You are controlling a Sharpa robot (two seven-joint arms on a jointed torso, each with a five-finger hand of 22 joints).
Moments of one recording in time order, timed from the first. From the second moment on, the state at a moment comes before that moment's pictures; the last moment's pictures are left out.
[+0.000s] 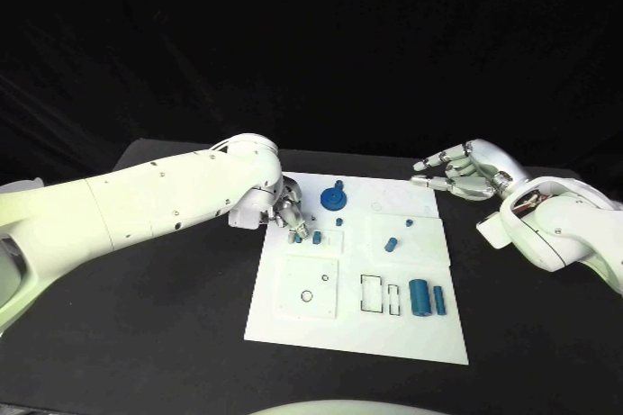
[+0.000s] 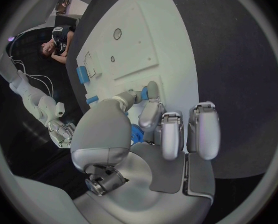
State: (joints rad) left arm 1.35 -0.55 -0.05 1.29 -1.06 0.49 -0.67; left_hand 1.07 -0.11 0.51 0.10 0.61 1.02 0.02 0.63 0.50 1.44 -0.06 1.18 1.13 1.46 -0.10 1.57 1.31 0.03 1.47 0.01 1.48 1.31; right arm 1.21 -0.97 0.01 1.53 -0.90 -0.41 0.14; right_hand 1.29 -0.04 -0.09 0.17 0.25 1.03 0.14 0.07 0.08 1.47 0.05 1.36 1.31 1.47 -0.02 1.51 1.31 0.01 1.46 0.08 1.53 1.31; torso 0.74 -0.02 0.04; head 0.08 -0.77
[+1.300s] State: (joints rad) left arm 1.34 -0.57 -0.05 1.30 -1.07 0.42 -0.67; left_hand 0.98 -0.12 0.22 0.24 0.42 1.05 0.00 0.61 0.45 1.45 -0.06 1.18 1.13 1.47 -0.11 1.57 1.31 0.03 1.47 0.01 1.49 1.31; right arm 1.21 -0.97 0.01 1.53 -0.90 -0.41 0.14; right_hand 1.30 -0.03 -0.10 0.16 0.29 1.03 0.14 0.07 0.08 1.47 0.05 1.35 1.31 1.47 -0.02 1.51 1.31 0.01 1.46 0.08 1.53 1.31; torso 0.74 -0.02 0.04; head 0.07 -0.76
